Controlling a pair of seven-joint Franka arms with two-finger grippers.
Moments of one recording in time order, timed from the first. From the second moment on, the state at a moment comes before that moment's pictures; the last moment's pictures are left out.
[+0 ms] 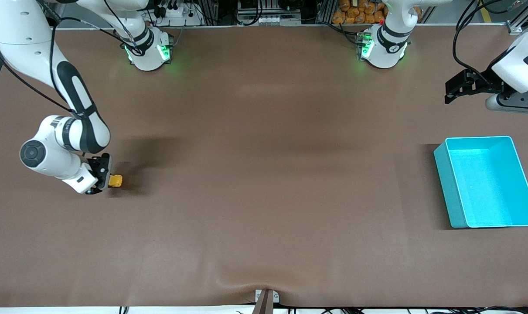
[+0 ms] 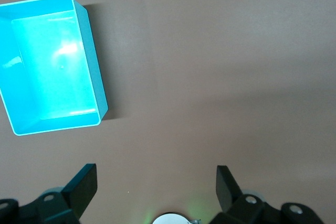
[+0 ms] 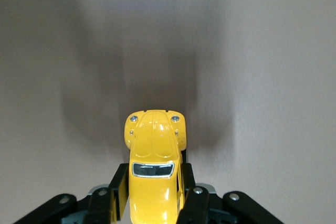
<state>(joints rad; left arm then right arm) -0.03 -0.02 -0.09 -1.55 0.00 1.46 0.01 -0.07 0.51 -0.09 -2.02 0.02 2.47 -1.71</state>
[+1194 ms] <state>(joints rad) -0.03 -0.02 -0.09 -1.55 0.00 1.46 0.01 -0.23 0.58 -0.09 -1.96 0.02 2.49 -1.82</state>
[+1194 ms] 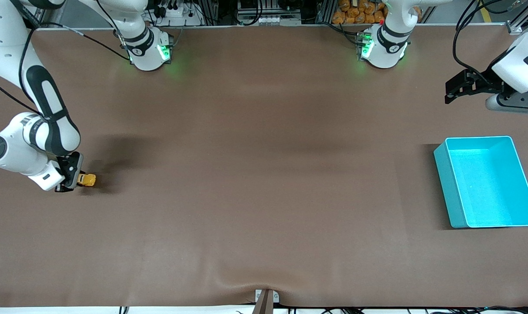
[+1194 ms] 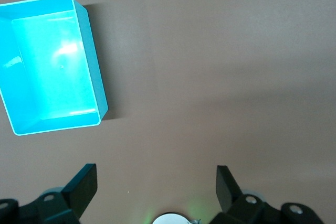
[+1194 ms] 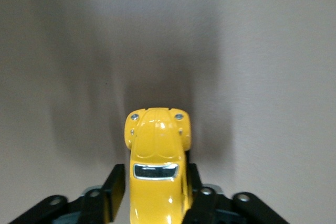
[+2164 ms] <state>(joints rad) -0.03 -0.02 -0.09 -1.55 0.00 1.46 0.01 -0.25 0.63 -0.10 -1.53 0.06 1.92 -1.79</state>
